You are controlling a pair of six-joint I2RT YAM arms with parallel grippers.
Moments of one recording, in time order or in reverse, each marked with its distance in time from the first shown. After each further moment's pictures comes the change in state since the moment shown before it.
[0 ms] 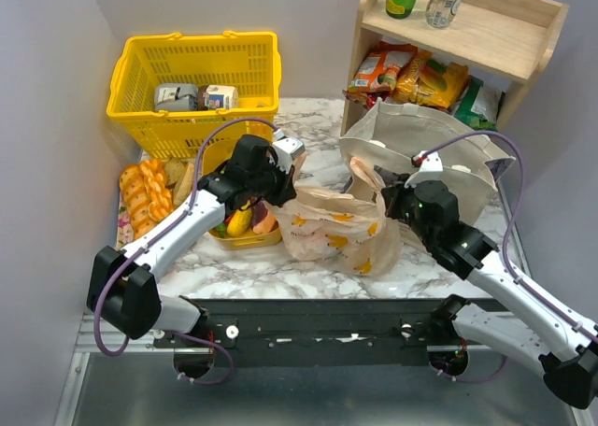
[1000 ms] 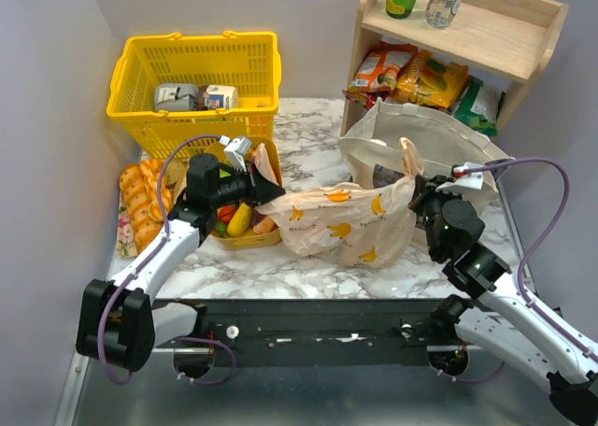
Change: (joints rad) left arm 0.261 -0.186 -0.353 0.540 0.359 -0.491; right arm -0.001 -0.204 -0.132 0.275 0.338 -0.100
